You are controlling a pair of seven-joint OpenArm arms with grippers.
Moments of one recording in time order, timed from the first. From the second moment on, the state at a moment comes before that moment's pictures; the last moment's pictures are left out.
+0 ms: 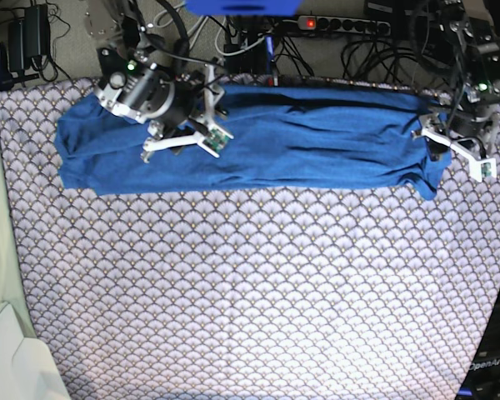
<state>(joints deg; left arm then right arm) 18.9 -14.1 -24.9 104.7 -19.9 -4.9 48.3 -16.5 5.8 -12.9 115.2 -1.1 39.1 -59.5</state>
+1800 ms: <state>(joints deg) 10.9 -17.6 -19.5 86.7 -20.6 -12.0 45.3 -16.1 6.1 -12.5 115.2 -1.1 39.1 -59.5</state>
